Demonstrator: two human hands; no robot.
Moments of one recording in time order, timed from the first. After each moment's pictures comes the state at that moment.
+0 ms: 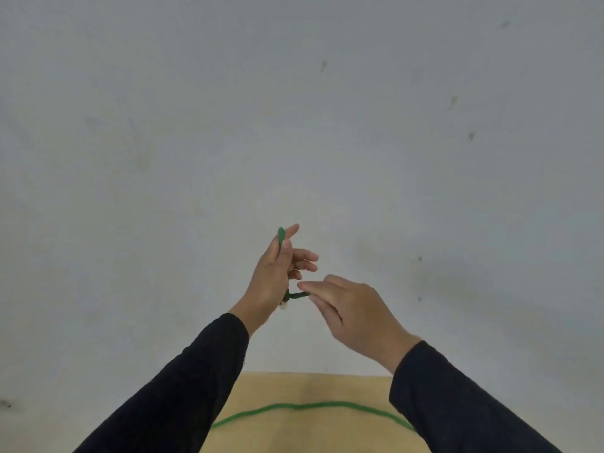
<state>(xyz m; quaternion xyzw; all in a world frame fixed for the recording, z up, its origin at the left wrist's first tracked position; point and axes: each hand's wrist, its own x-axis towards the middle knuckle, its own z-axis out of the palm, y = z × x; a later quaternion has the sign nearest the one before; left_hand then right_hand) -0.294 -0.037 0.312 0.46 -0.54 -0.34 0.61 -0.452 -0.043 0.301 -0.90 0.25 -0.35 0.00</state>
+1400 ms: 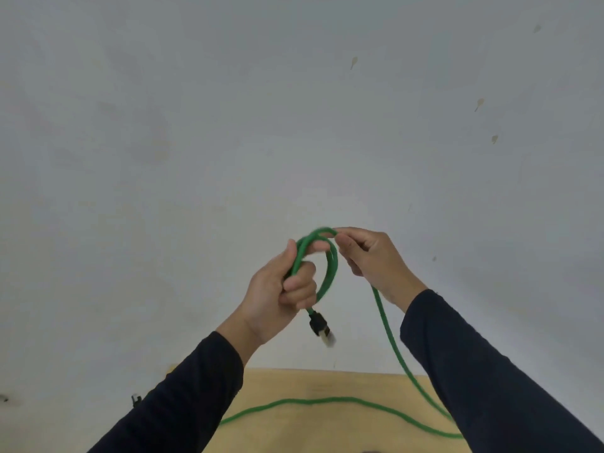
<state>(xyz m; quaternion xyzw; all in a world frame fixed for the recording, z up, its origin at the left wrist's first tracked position) -0.272 0.006 0.325 0.18 -0.46 -0.64 0.59 -0.425 -0.075 0.344 -0.76 0.29 -0.44 0.39</state>
